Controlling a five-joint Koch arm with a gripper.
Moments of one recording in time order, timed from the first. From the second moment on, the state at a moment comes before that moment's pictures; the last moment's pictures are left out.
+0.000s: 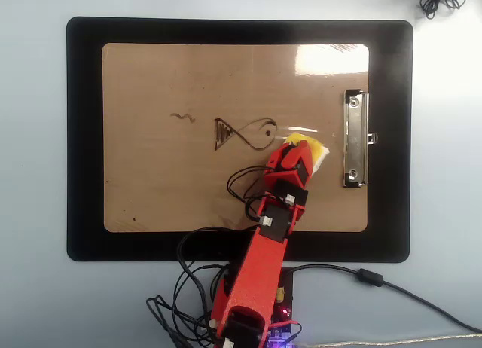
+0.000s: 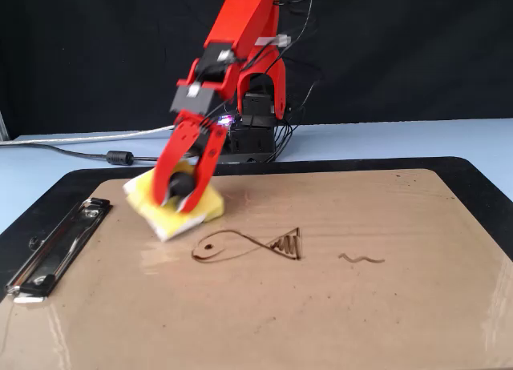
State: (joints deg) arm 19.0 90.2 121.9 11.0 -48.9
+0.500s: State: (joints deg) arm 18.0 94.4 128.0 4.1 -53.2
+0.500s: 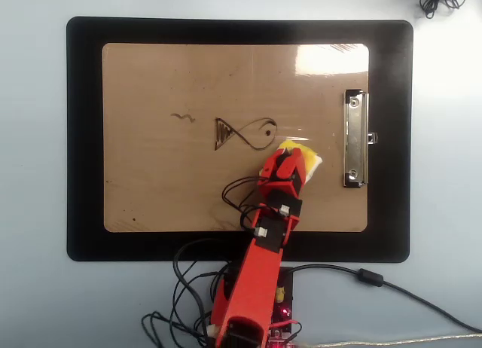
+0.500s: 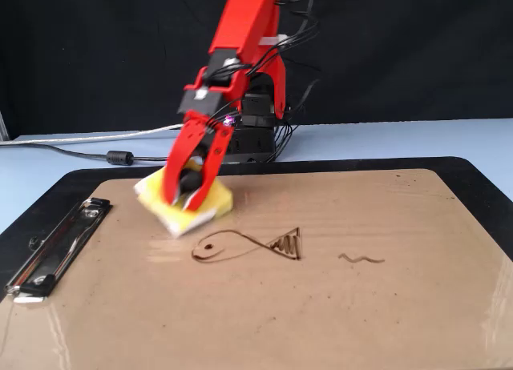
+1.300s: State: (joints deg) arm 31.6 96.7 131.7 7.6 -53.6
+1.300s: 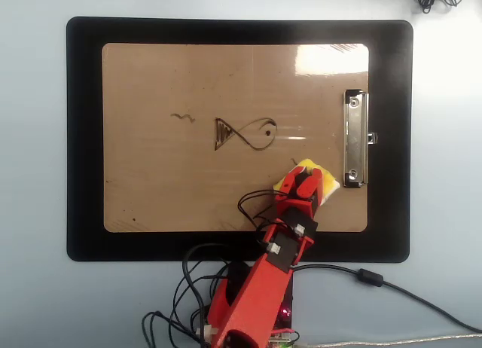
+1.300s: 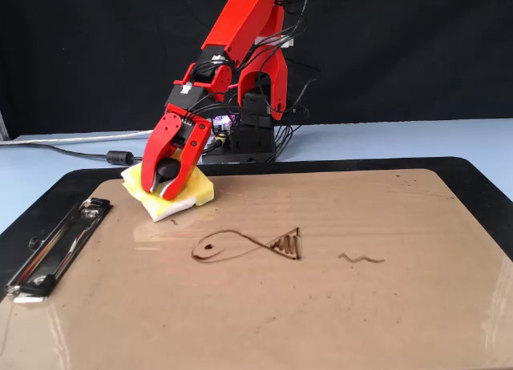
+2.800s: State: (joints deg) arm 4.9 75.8 113.9 -5.1 -74.4
